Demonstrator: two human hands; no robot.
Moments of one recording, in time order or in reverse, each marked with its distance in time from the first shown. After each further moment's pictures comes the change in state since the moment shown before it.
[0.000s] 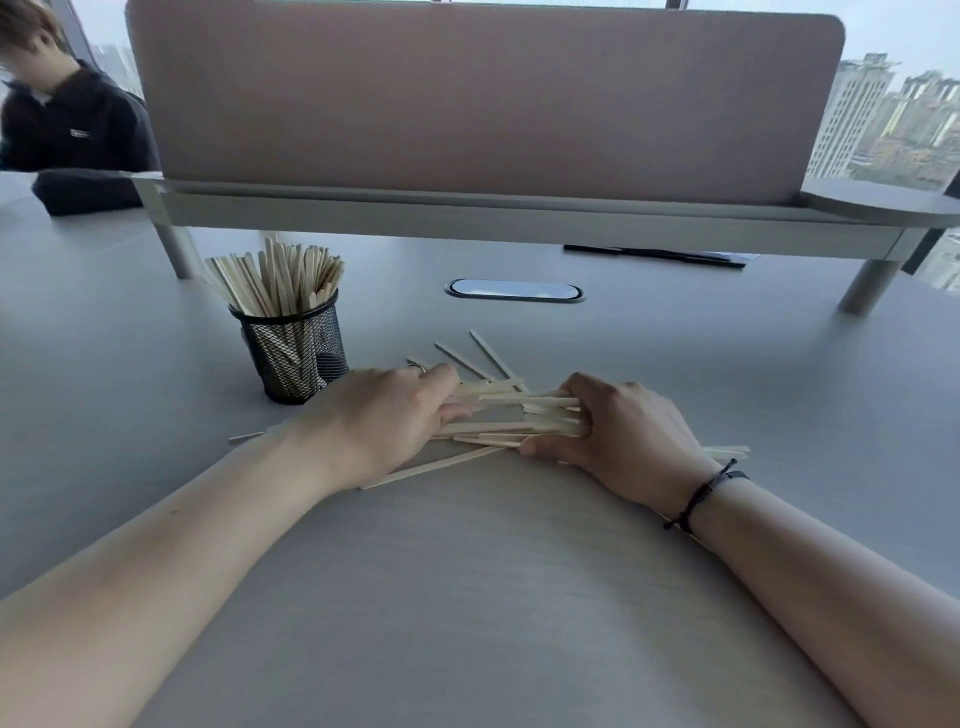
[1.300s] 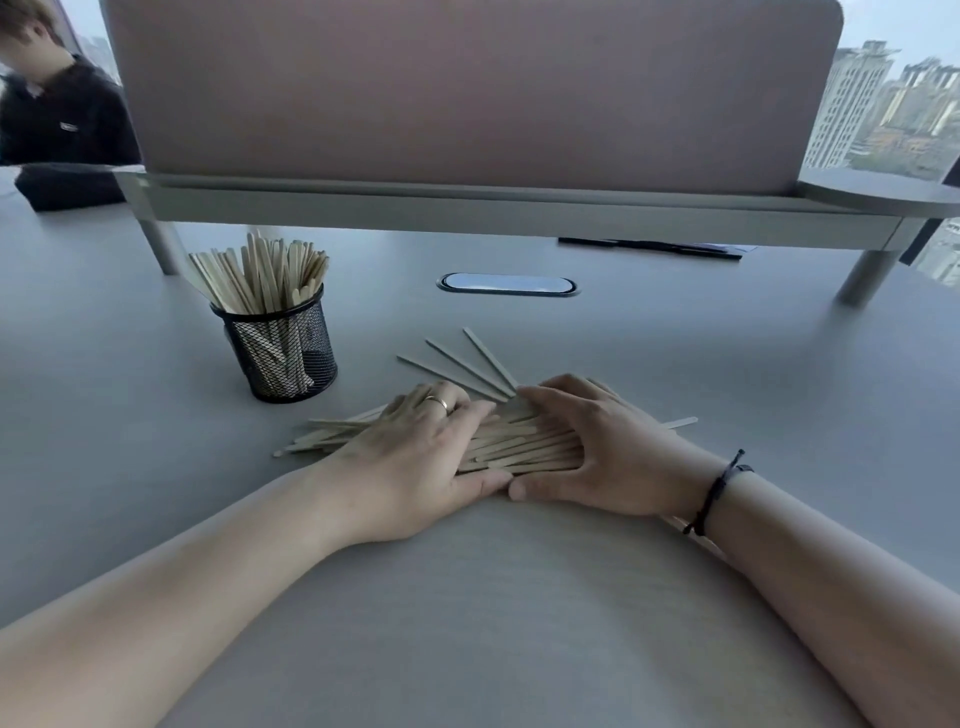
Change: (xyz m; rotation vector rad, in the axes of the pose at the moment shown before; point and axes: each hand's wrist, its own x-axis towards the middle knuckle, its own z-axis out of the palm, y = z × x) left_hand -0.004 0.038 0.019 -0.180 -0.333 -0.195; right_hand -0.003 0.004 -0.003 0.095 -0.250 -0.187
